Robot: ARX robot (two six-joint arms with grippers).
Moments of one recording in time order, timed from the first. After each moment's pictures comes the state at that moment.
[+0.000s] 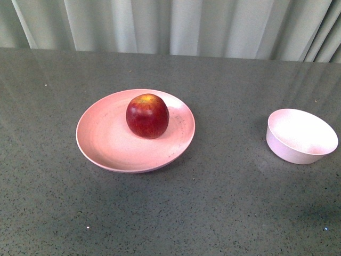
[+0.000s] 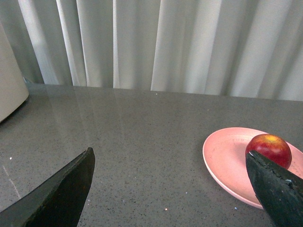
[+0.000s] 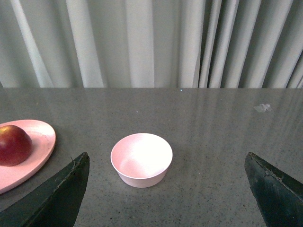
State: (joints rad) left arm 0.00 0.02 0.01 0.00 0.00 0.00; right arm 0.00 0.01 0.02 0.00 0.00 0.00
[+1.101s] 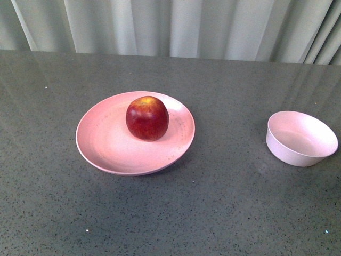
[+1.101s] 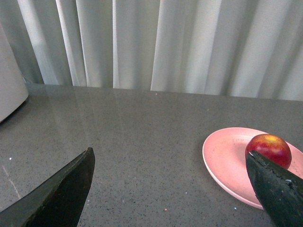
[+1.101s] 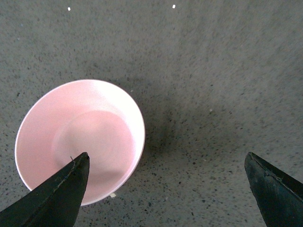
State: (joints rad) left arm 0.00 0.02 0.01 0.00 0.00 0.00; right arm -0.11 1.61 0.60 0.46 -0.03 -0.01
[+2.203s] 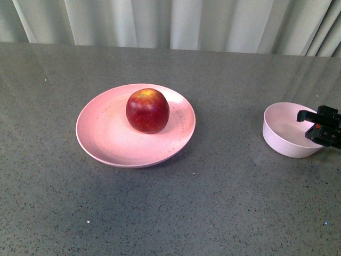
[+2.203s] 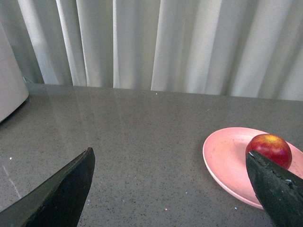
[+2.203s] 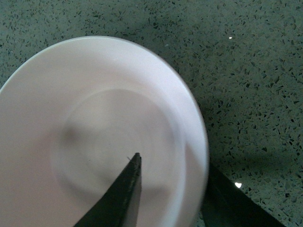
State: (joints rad) left arm 0.00 0.02 0.01 0.00 0.00 0.00; right arm 0.01 1.94 0.83 0.35 0.01 0.28
